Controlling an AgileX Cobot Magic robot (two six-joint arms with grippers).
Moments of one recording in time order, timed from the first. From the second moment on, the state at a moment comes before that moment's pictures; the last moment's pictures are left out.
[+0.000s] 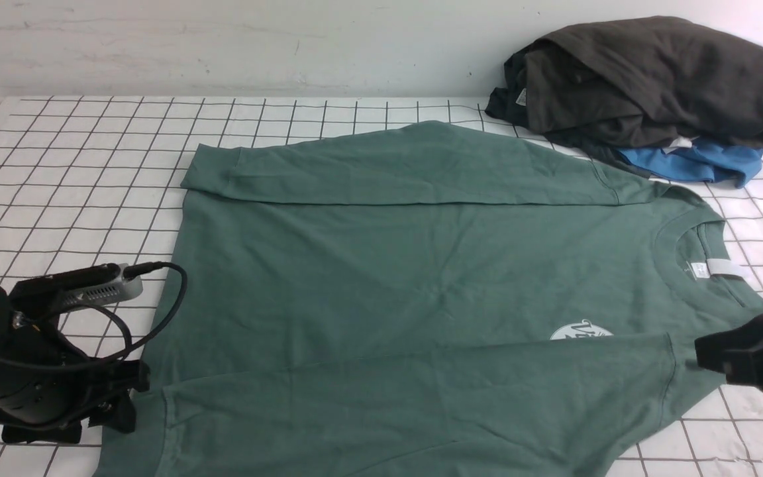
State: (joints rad) right arm -0.04 1.09 -0.64 0.71 0.77 -0.72; left arm 0.06 1.59 -0.73 -0.30 0.62 0.07
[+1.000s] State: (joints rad) right arm 0.08 1.16 -0.65 0.69 0.72 -0.74; left arm 0.06 1.43 -0.86 -0.30 0.68 0.13
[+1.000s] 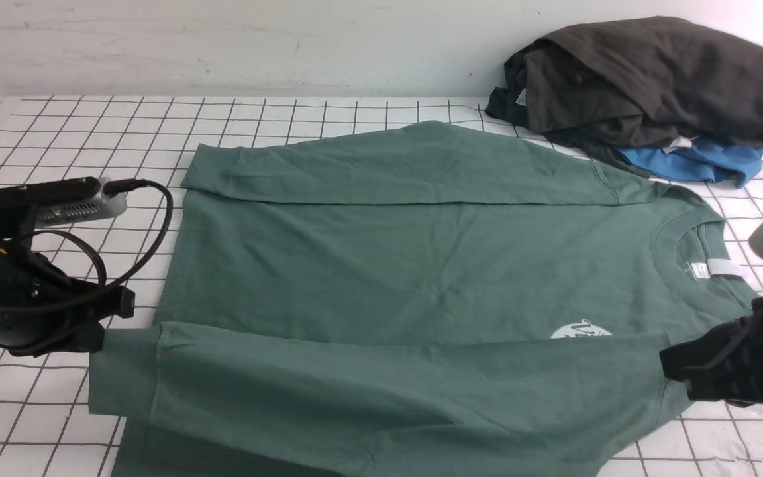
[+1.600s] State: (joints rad) right arm 0.08 1.16 -0.65 0.69 0.70 -0.74; left arm 0.06 1.43 -1.29 -0.32 0.86 0.21
